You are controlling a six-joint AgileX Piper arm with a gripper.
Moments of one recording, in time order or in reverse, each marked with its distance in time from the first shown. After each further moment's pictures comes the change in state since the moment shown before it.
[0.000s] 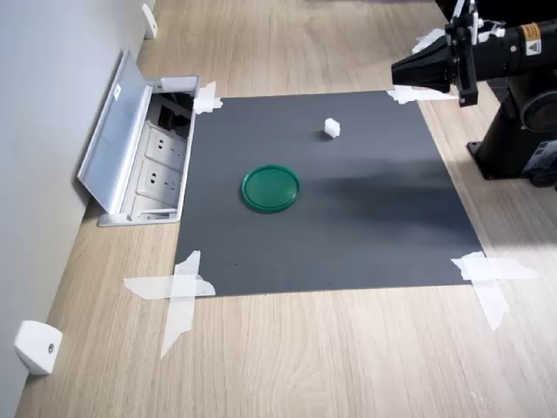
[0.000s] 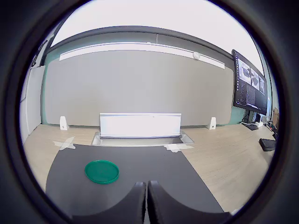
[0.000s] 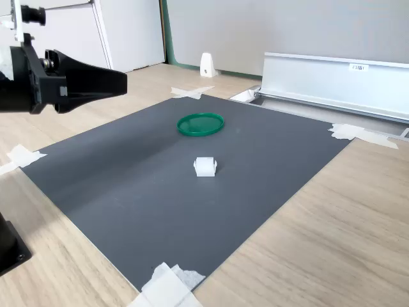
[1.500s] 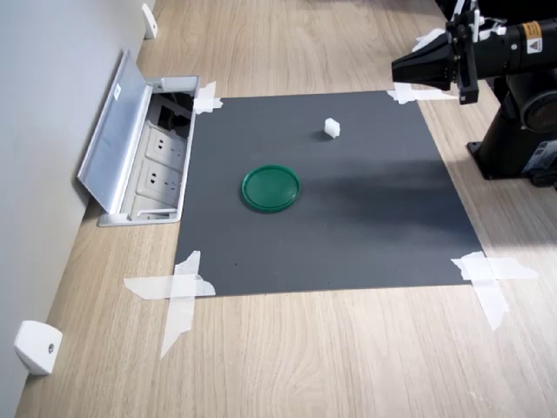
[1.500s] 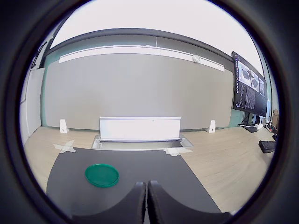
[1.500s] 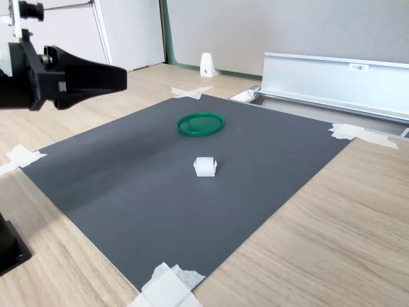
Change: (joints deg) arm 0.0 0.0 -0.2 0.0 -1.0 -0.1
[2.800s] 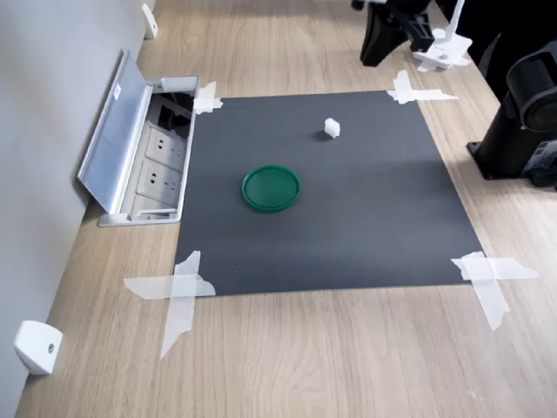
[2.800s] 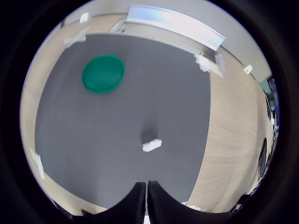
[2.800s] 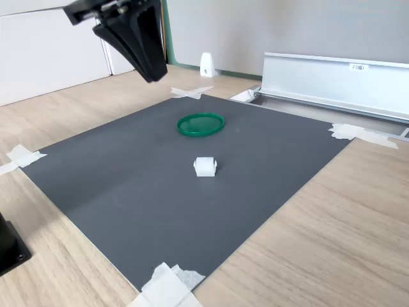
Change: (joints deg) arm 0.0 64.3 -48.3 -9.2 45.8 -16.1
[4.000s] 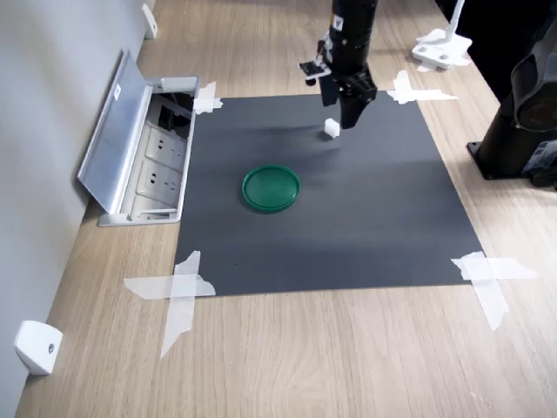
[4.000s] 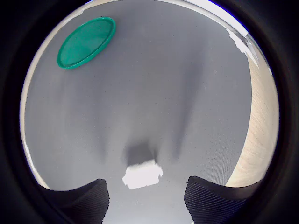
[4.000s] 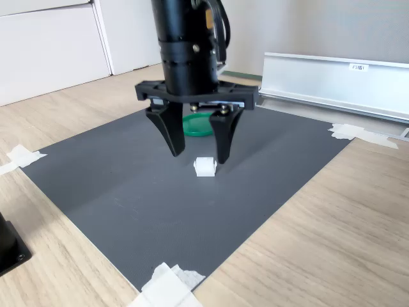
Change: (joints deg) arm -9.0 26.0 -0.8 5.7 -13.1 -15.7
